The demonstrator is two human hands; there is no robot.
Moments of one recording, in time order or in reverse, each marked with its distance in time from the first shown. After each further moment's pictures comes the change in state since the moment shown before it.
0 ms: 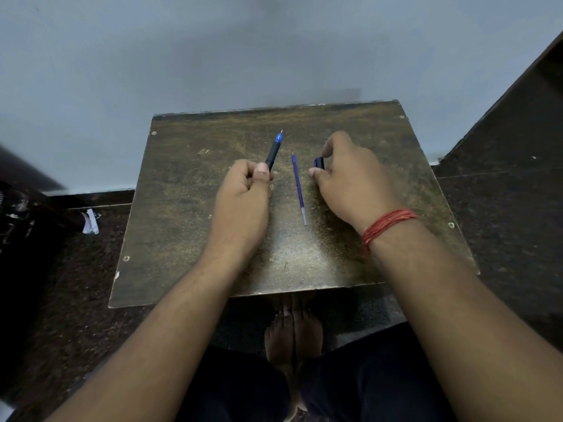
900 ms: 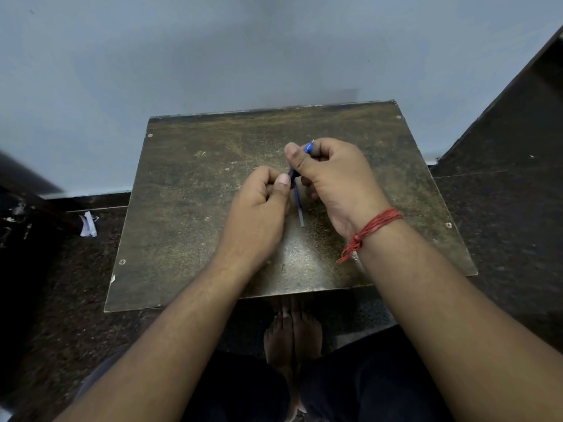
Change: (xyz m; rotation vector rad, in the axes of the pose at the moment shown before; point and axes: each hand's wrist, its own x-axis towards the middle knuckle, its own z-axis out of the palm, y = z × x) left_hand -0.014 0.006 0.017 0.048 -0.126 0.079; right_hand -0.002 -0.019 0.009 1.042 -0.082 0.217
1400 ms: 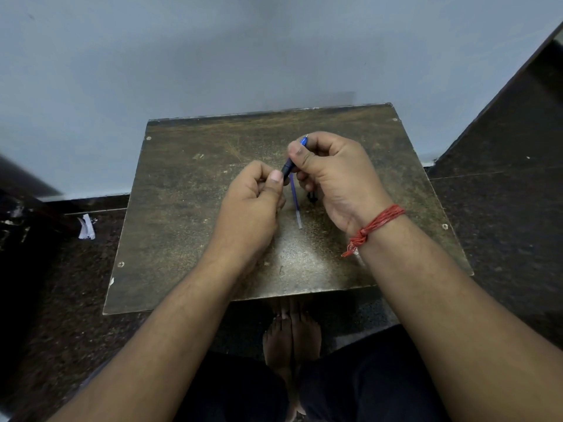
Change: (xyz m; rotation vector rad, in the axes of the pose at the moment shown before) left_hand 0.004 0.007 -0.006 -0.142 -0.019 -0.016; right_hand 0.003 -0.006 -0.006 0.156 -0.102 -0.024
